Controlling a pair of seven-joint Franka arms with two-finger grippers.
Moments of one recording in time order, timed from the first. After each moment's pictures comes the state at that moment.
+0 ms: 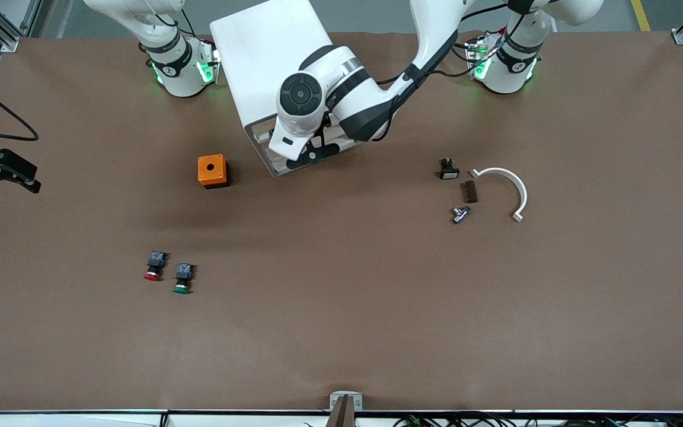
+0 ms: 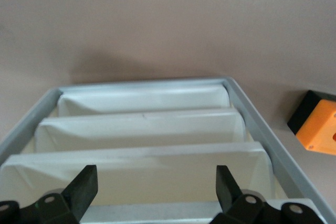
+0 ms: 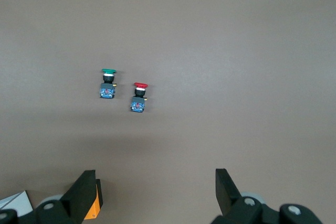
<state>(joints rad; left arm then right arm) -0.85 0.69 -0.17 -1.27 -0.32 1.85 -1.24 -0.03 0.01 -0.06 -1.65 -0.02 1.76 -0.12</state>
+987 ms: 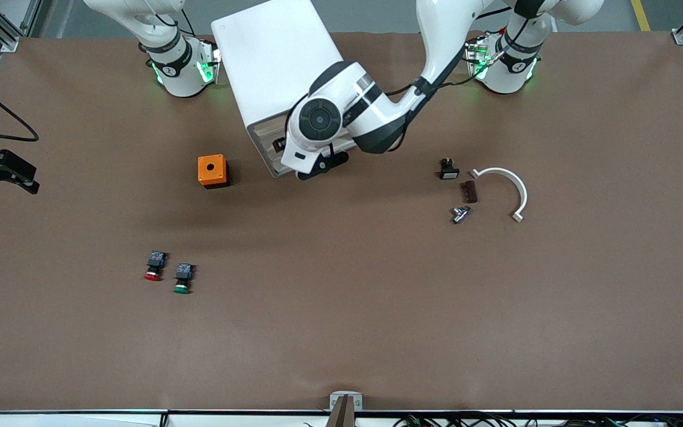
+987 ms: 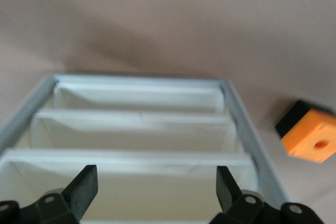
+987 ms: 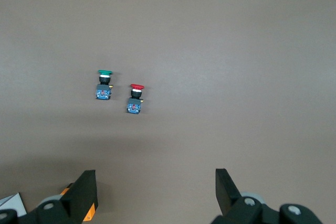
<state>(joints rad) -0.77 0.69 -0.17 -1.28 -0.38 1.86 -1.24 -0.03 0.01 -0.06 -1.65 -0.04 1.77 -0.12</state>
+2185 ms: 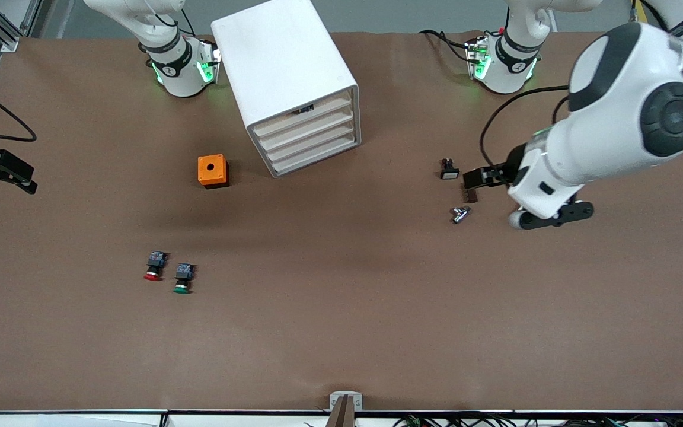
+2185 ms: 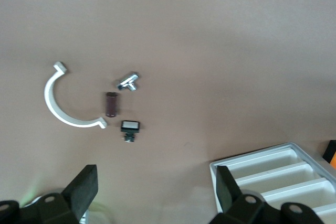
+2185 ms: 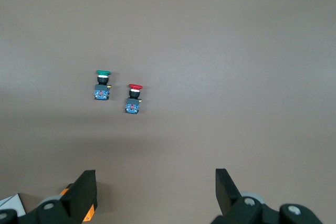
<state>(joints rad) -0.17 0.32 -0.16 -1.30 -0.18 1.44 -0.50 -0.04 0.01 -0.06 -1.65 -0.04 1.77 -0.12</state>
